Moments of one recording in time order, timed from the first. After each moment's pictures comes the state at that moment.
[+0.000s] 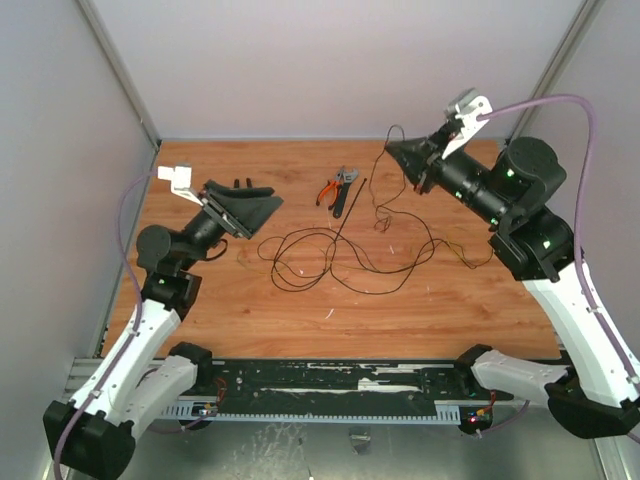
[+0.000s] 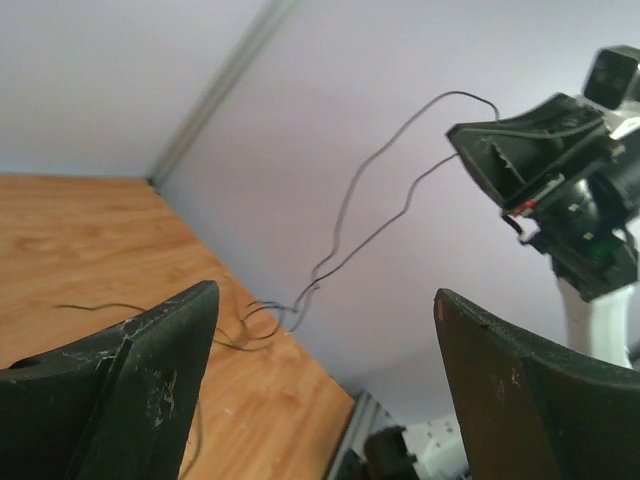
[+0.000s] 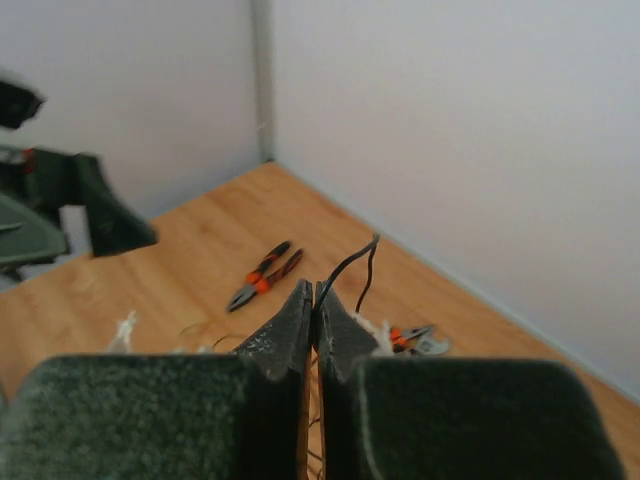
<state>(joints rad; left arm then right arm) -0.26 0.80 0.67 0.56 0.50 -0.96 0.59 1.11 1.59 -0.36 -0.18 -0.03</state>
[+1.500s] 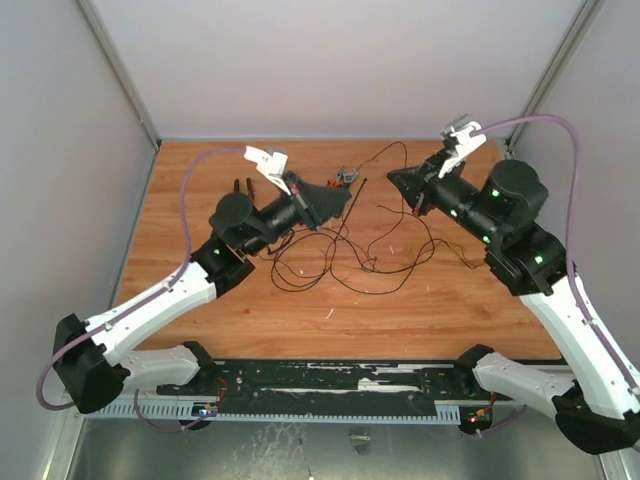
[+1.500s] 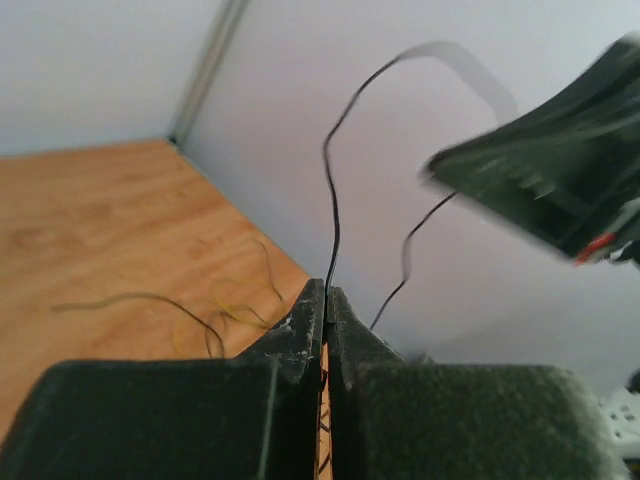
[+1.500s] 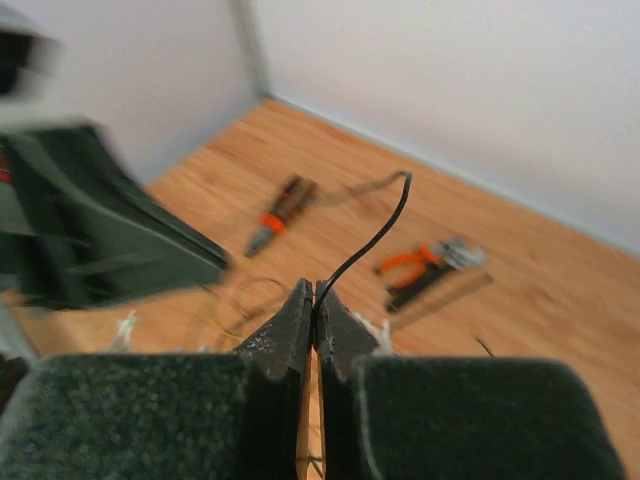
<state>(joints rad) -0.78 1.14 0.91 0.46 0.15 -0.61 0.59 0.98 1.37 -0.35 -0.22 0.13</state>
